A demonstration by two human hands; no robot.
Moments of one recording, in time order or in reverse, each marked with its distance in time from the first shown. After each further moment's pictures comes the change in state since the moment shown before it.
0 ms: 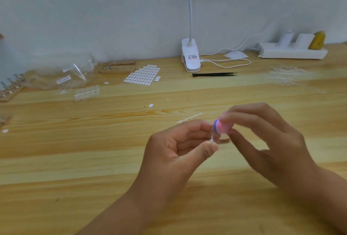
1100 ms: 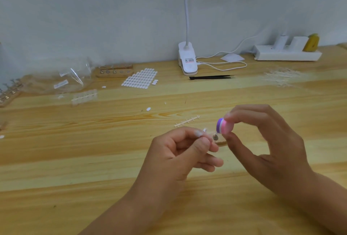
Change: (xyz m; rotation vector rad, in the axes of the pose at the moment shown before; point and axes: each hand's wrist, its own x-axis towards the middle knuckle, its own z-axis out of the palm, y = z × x) left_hand 0.002 -0.002 0.002 -0.191 -0.008 -0.176; right_hand -0.002 -0.003 0.002 0.031 0.087 0.032
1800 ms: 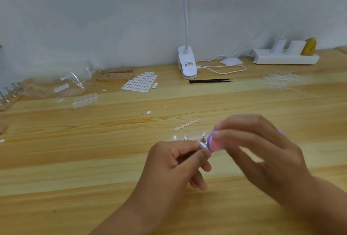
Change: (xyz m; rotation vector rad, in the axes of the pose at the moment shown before) left_hand -0.003 0.002 -0.005 0.316 0.004 0.025; right_hand 0.000 0.000 -0.001 -0.010 -0.109 -0.130
